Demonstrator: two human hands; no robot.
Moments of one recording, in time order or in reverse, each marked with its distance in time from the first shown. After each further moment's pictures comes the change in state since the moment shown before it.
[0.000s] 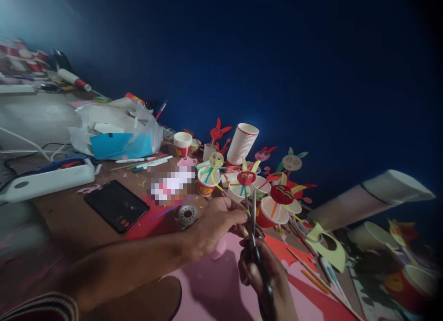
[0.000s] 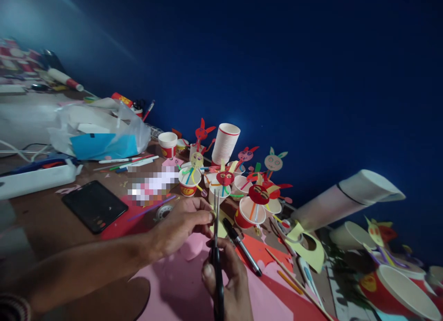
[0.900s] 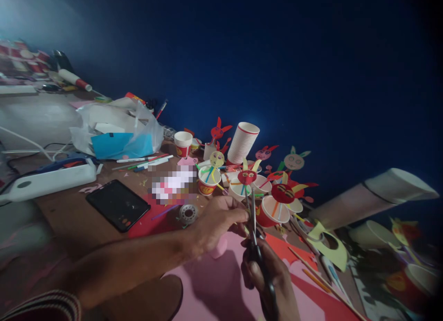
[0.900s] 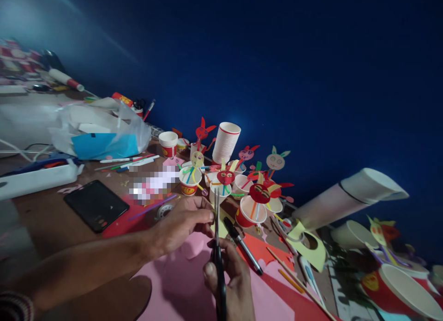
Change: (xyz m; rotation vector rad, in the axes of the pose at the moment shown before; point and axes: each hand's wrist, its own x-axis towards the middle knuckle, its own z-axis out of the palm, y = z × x) left_hand 0.003 -0.003 -0.004 -0.001 -0.065 0.018; right_hand 0.001 0.012 -0.015 -0.052 -0.135 0.003
